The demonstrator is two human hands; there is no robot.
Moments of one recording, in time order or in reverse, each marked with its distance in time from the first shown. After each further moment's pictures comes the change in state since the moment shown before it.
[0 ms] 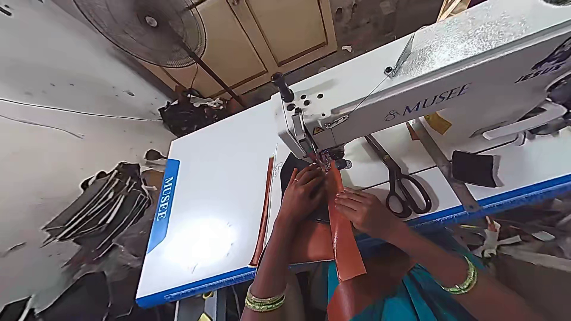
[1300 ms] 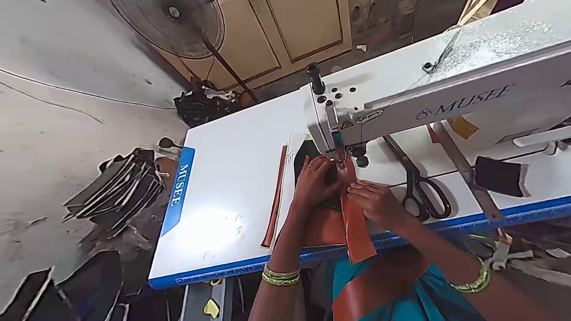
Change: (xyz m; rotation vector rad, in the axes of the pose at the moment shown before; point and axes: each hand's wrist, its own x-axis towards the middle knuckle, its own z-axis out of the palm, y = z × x) left_hand 0.020 -0.006 -0.002 0.019 0.053 -0.059; right_hand 0.007 0.011 0.007 -0.013 -0.070 0.099
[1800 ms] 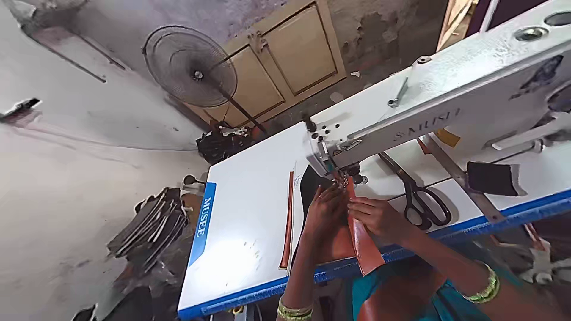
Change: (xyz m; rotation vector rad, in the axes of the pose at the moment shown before) left_hand -0.016 0.015 -0.004 -0.075 0.026 0.128; right_hand 0.015 -0.006 -0.005 0.041 0.137 -0.106
